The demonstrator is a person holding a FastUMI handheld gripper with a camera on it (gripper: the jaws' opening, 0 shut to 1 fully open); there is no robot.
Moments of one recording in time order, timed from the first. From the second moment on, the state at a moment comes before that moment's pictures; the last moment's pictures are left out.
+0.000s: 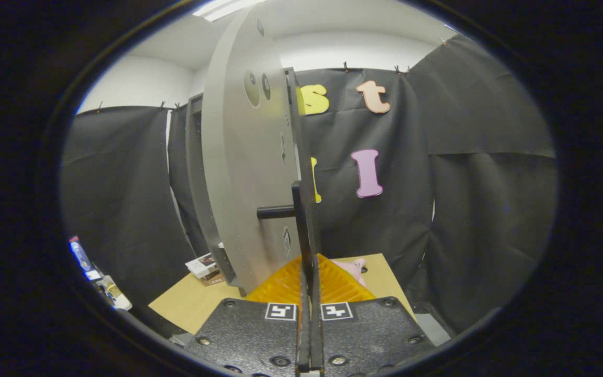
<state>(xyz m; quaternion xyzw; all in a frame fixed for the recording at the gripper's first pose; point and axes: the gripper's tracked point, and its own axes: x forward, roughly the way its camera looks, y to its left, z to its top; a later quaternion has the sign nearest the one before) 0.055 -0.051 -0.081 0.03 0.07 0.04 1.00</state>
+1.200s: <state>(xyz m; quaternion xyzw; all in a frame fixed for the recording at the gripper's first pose) 0.000 0.011 -0.147 0.00 0.11 -0.01 0.99</state>
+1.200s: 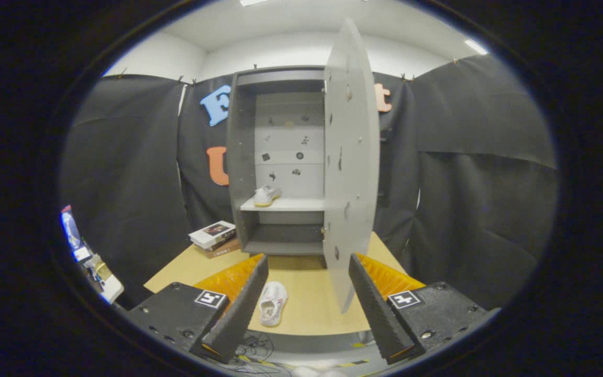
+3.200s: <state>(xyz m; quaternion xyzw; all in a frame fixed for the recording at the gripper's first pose) 0.173 0.094 -0.424 0.01 0.31 0.09 0.94</state>
